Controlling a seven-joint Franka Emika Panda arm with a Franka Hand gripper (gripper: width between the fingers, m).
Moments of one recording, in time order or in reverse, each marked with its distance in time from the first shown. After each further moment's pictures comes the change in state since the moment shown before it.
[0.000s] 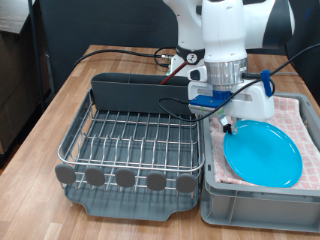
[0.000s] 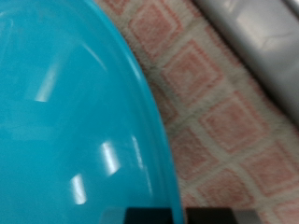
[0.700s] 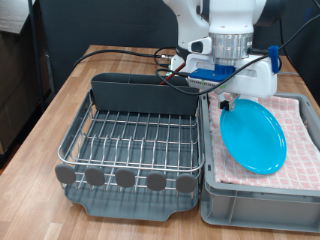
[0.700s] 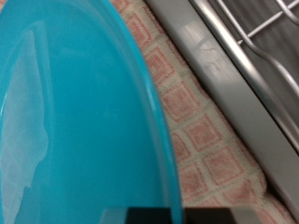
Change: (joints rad) arm 0.012 -0.164 -0.045 -0.032 -0.405 -0.159 0.232
